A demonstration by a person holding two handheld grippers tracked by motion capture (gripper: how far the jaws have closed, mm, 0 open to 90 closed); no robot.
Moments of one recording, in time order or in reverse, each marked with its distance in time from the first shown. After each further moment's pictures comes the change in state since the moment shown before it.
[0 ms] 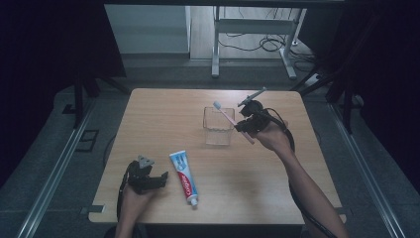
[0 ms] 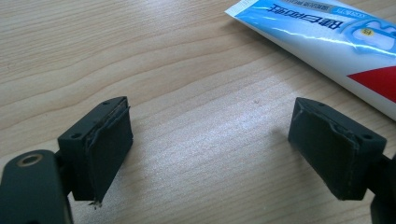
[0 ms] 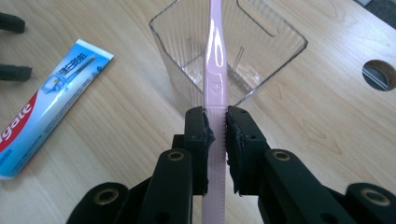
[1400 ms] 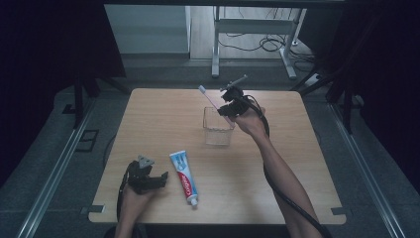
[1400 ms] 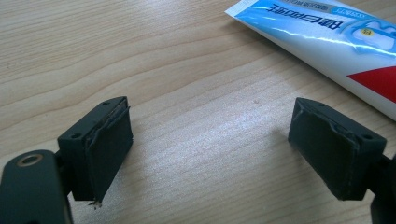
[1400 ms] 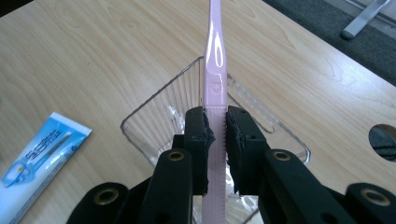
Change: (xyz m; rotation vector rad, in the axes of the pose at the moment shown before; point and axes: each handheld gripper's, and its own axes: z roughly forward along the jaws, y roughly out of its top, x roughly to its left) left arm 0.000 0.000 0.000 0.005 -0.001 0.005; right arm -0.011 0.056 0.054 -0.099 -0.013 0.023
